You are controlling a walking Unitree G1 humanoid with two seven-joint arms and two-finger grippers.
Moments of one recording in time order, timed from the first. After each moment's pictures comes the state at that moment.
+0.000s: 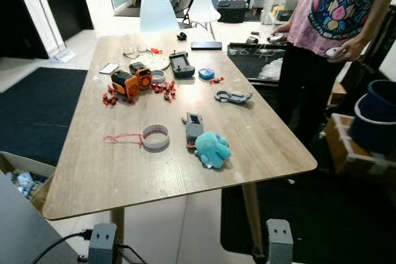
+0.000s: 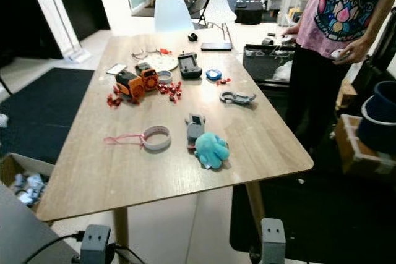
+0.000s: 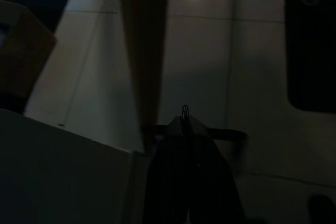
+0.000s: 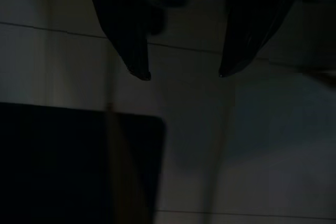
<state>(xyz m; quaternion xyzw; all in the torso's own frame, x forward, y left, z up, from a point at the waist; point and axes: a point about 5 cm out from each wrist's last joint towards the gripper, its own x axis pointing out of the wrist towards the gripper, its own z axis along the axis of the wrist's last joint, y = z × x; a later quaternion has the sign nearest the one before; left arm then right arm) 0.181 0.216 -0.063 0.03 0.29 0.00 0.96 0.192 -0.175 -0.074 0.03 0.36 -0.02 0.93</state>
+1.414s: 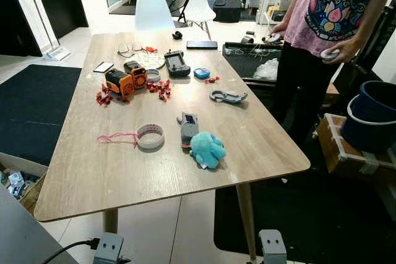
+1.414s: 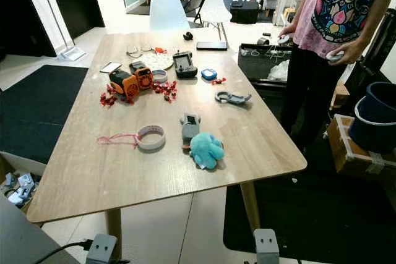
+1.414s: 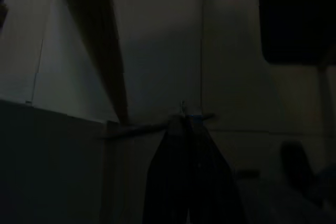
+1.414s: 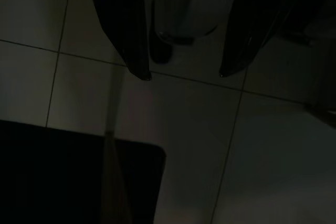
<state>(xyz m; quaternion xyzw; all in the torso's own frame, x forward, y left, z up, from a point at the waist) 0.159 0.208 -0.078 0.02 0.35 -0.03 0.94 0.175 -0.175 -0.084 0.02 0.41 0.03 0.91</state>
